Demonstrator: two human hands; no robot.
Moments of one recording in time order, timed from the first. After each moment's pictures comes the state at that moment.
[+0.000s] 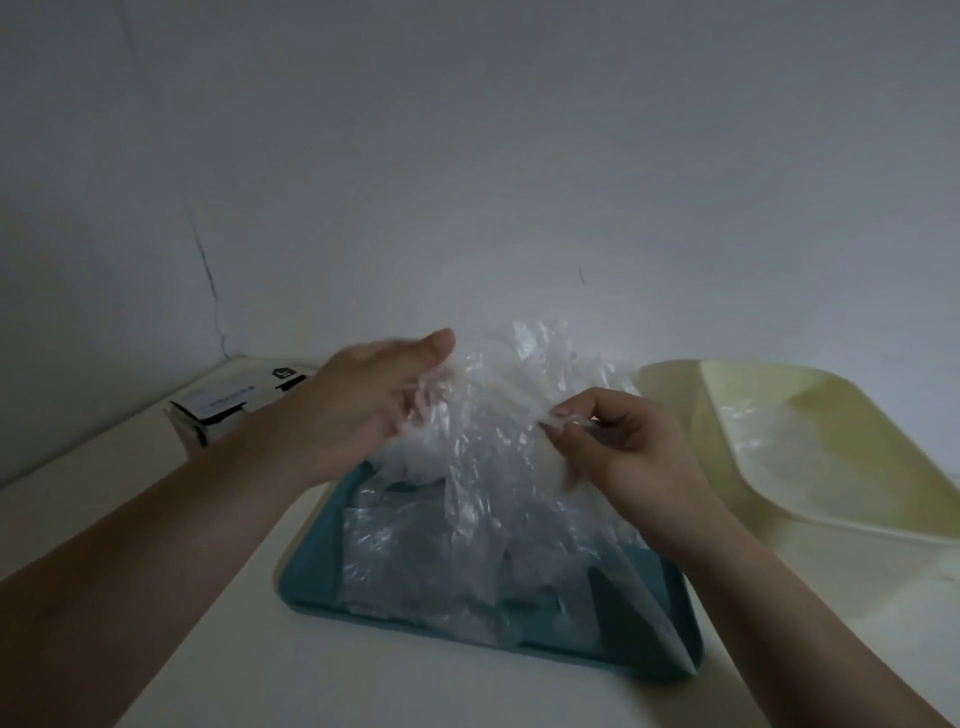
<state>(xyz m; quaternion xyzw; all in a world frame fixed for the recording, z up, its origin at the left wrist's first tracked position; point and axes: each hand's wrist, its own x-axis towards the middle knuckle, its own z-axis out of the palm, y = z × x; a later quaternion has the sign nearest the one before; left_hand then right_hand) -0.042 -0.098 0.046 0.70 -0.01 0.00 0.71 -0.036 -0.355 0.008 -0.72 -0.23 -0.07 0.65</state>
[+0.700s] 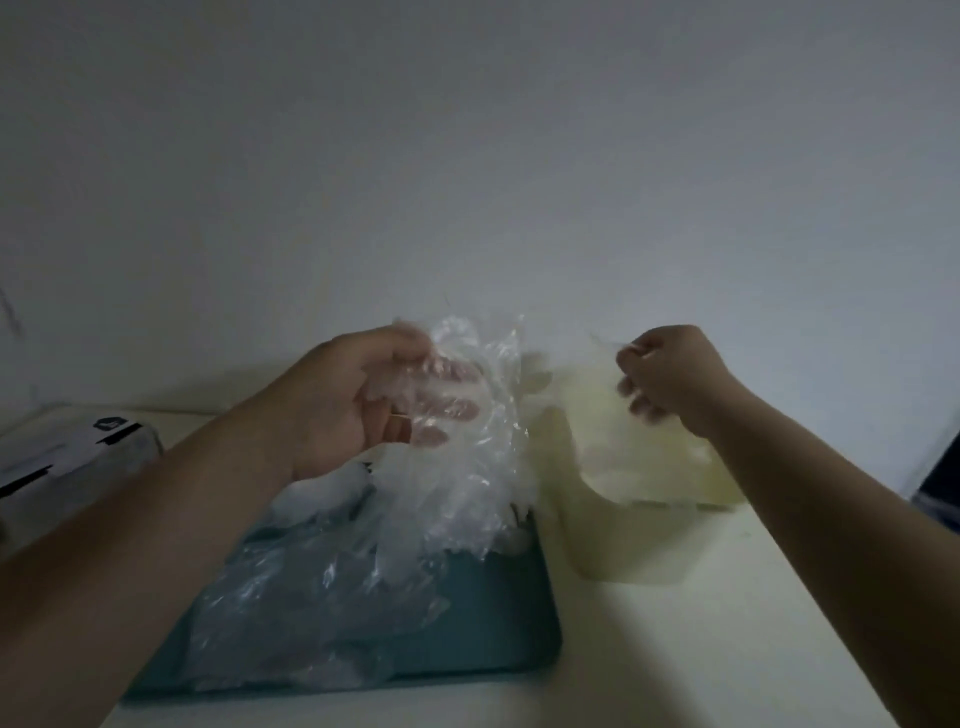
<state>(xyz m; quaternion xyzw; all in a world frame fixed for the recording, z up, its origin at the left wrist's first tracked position) -0.027 -0.201 0.094 0.62 -0.13 -0.16 0.76 0.034 -0.517 0.074 -0.86 0.10 -0.15 0.47</state>
